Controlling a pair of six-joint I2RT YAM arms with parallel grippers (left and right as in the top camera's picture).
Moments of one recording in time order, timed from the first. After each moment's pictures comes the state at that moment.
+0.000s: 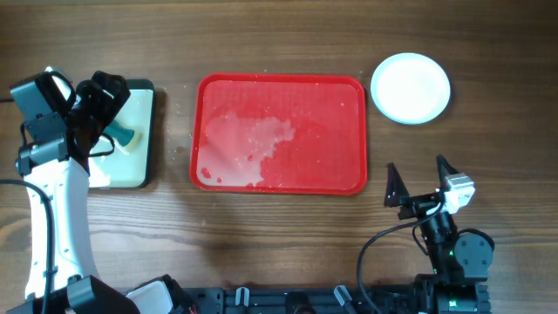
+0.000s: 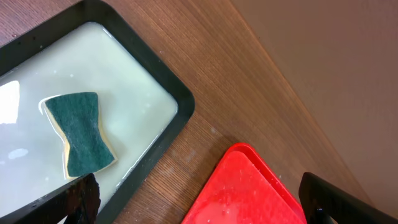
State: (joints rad) left arm 0.39 1.39 1.09 -0.47 0.28 -0.58; right arm -0.04 0.02 0.01 0.01 -0.22 0.14
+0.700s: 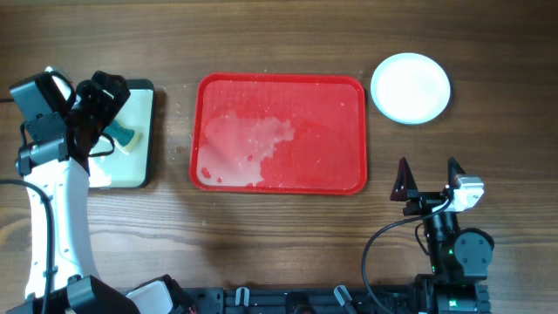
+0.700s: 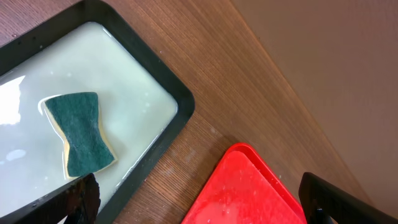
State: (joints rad) left arm 0.39 1.39 1.09 -0.47 0.28 -0.58; right arm -0.04 0.02 0.01 0.00 -0.10 0.17
